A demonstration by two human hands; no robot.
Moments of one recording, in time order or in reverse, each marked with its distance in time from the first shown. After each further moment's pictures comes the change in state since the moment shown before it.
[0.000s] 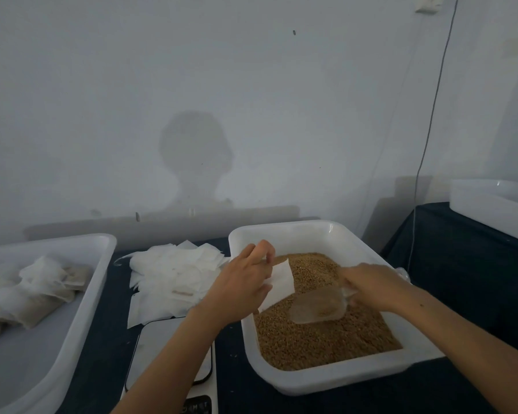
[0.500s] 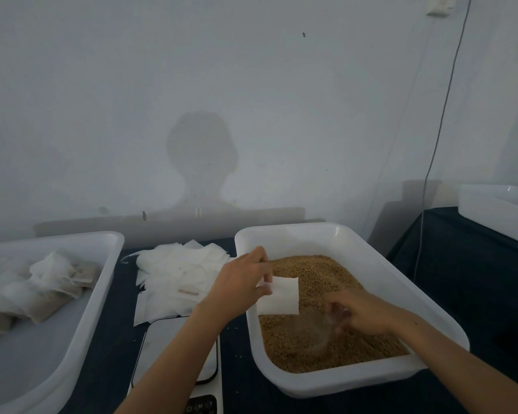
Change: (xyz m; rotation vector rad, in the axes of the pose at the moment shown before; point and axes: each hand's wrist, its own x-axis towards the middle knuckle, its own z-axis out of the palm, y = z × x) left_hand 0.001 -0.015 0.010 -0.048 -0.077 -0.166; right_hand 0.007 -0.011 0.032 0.382 -0.123 -0.252
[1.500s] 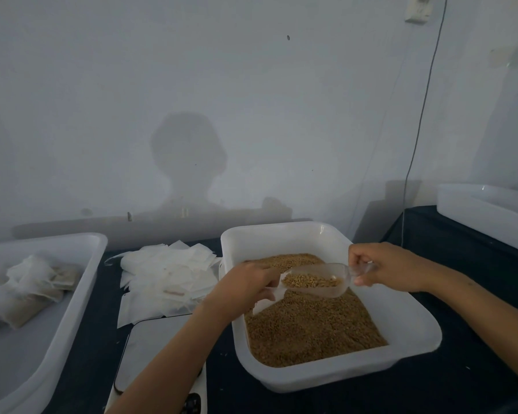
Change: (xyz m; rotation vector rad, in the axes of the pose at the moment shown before) left_hand 0.014 0.021 0.010 -0.011 -0.093 0.231; right_hand -0.062 -0.014 -0.089 0.048 0.149 0.115
